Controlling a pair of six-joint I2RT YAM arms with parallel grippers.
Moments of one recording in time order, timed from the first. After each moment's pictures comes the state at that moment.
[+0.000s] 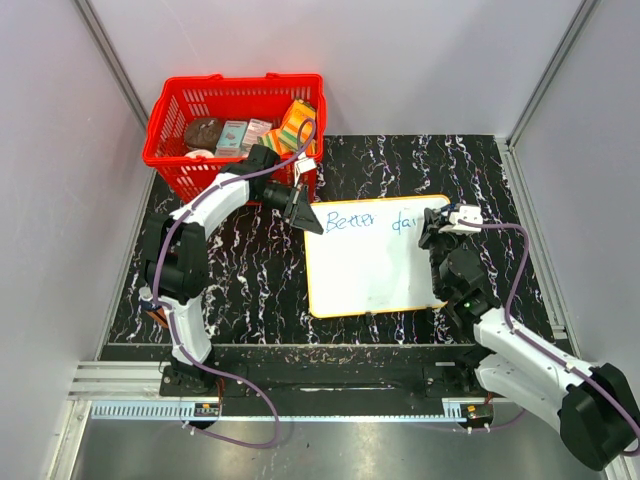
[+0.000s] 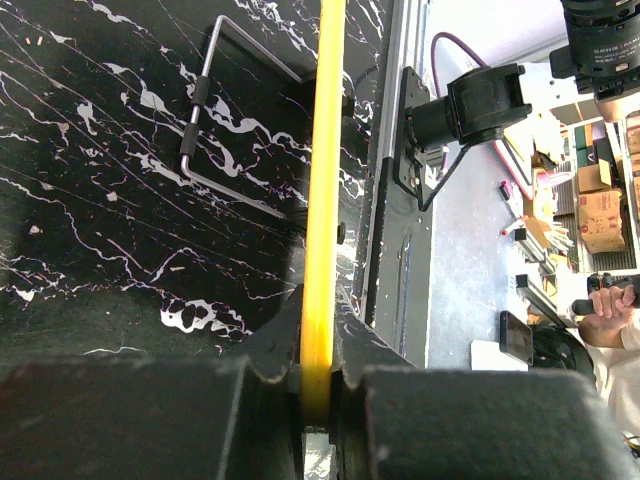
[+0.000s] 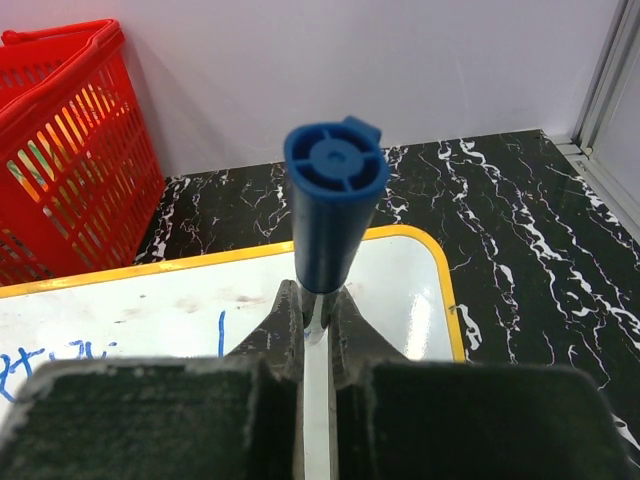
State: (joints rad) left arm -0.33 1.92 1.54 -0.77 1.21 0.25; right arm 0.56 0.87 0.38 0.63 0.59 0.08
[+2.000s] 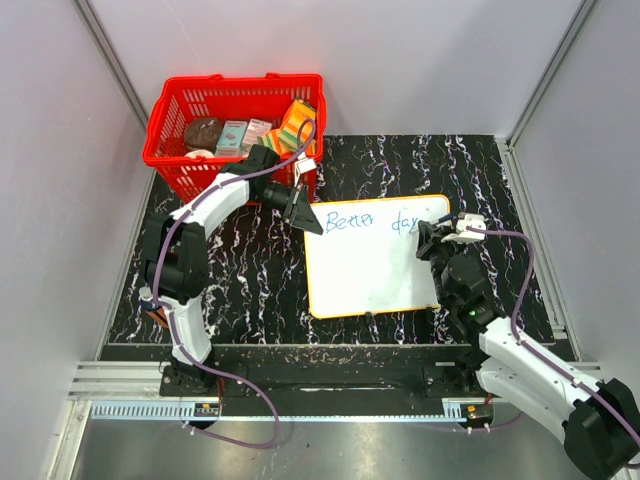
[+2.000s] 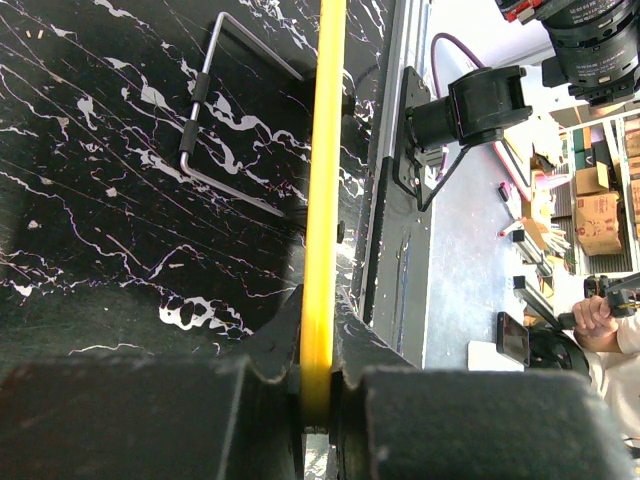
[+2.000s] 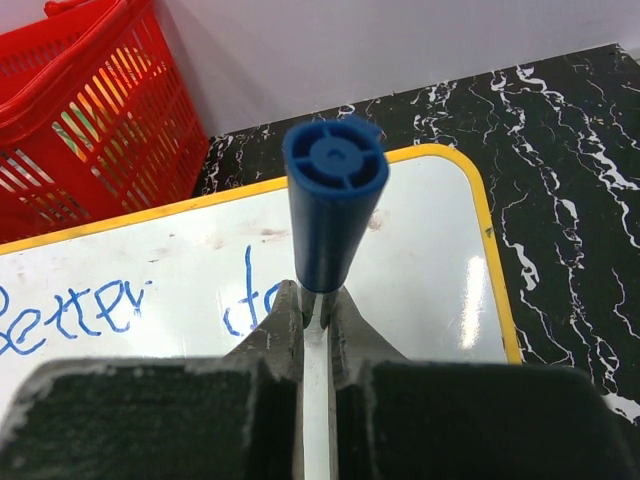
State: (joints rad) left arm -0.33 1.92 1.54 -0.77 1.20 0.24; right arm 0.56 0.78 0.33 0.49 0.52 0.28
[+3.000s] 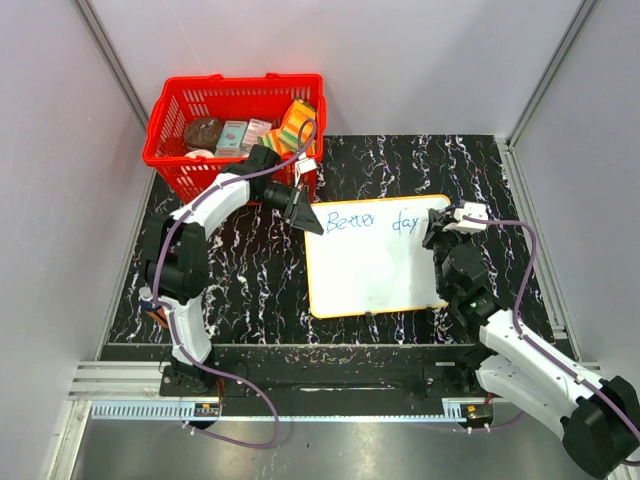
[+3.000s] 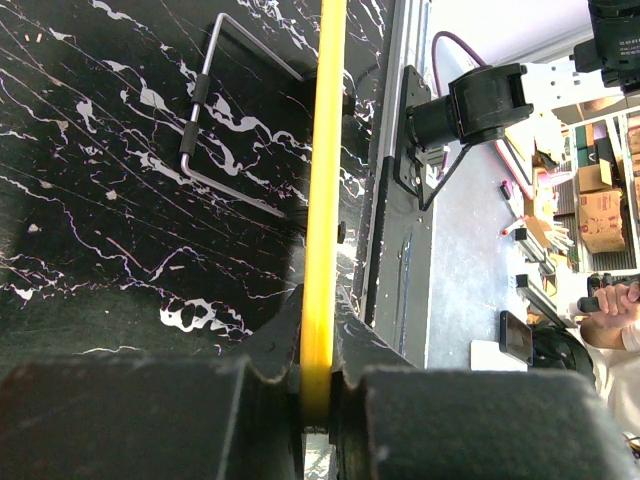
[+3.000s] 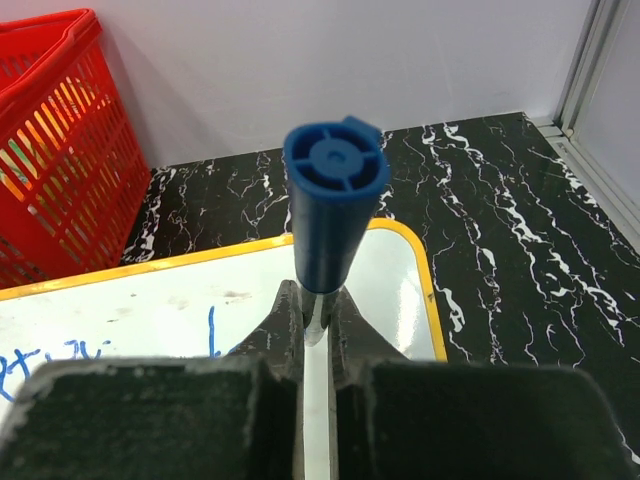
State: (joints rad) left arm -0.33 1.92 1.54 -0.77 1.21 0.24; right arm 0.56 0.81 0.43 0.46 0.62 0.12
